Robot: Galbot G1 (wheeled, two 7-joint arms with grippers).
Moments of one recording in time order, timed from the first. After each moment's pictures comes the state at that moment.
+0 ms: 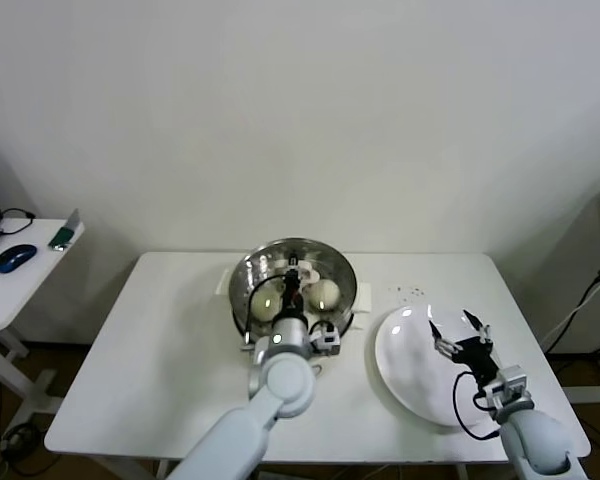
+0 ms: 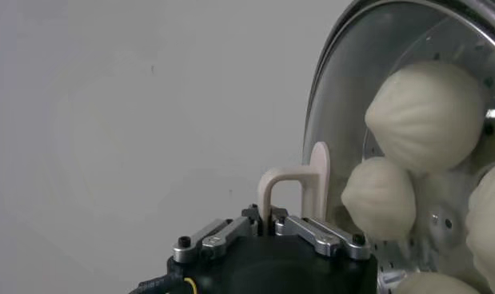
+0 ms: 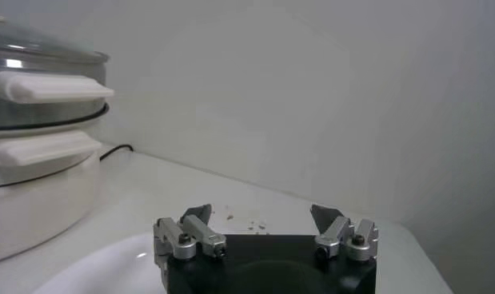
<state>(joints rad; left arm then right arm) 0.83 -1.39 0.19 -1.67 1.44 0.72 0.22 -1.29 1.12 0.59 1.60 0.23 0.00 -0.20</state>
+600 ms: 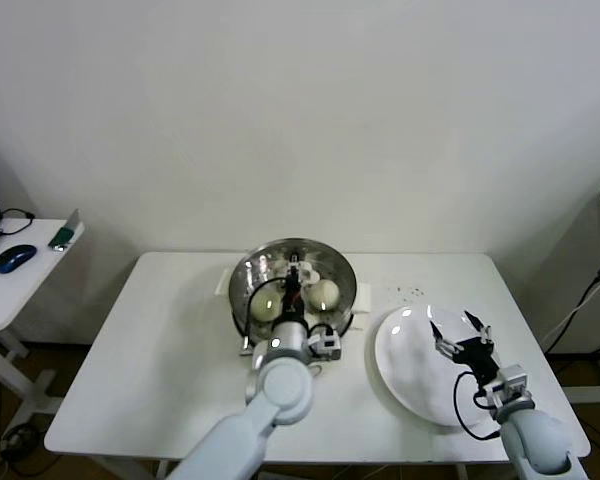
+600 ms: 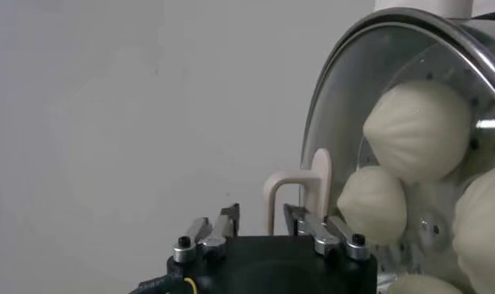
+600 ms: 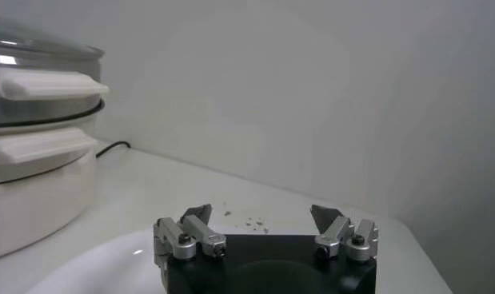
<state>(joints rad) 0.85 -1.36 0.20 -1.74 1.40 0.74 0.25 -1.29 1.12 0.59 1.60 0.22 -0.03 -0.20</state>
